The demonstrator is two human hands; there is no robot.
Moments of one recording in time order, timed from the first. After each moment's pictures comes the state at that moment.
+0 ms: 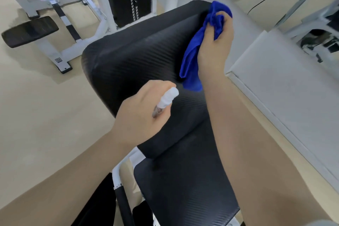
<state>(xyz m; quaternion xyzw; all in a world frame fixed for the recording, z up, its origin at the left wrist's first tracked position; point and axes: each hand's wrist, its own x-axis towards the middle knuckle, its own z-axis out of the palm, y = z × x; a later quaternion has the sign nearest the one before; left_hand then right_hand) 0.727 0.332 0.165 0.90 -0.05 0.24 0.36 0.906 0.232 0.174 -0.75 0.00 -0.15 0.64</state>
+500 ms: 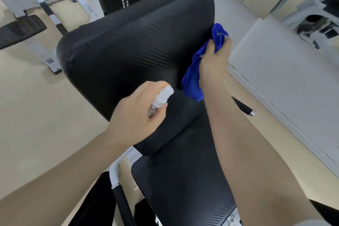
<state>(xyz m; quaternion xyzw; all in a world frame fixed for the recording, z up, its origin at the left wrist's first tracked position) 0.729 0.324 0.145 0.91 -0.06 0.17 0.37 0.903 0.192 0.113 -0.78 0.10 -0.11 0.61</state>
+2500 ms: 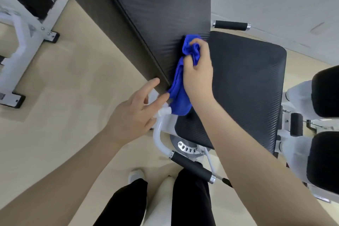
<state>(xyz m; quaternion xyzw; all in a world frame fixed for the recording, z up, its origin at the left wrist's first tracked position) 0.683 0.477 0.006 0.87 -0.43 0.10 0.22 0.704 0.300 0.039 -0.79 0.21 -0.15 0.56</state>
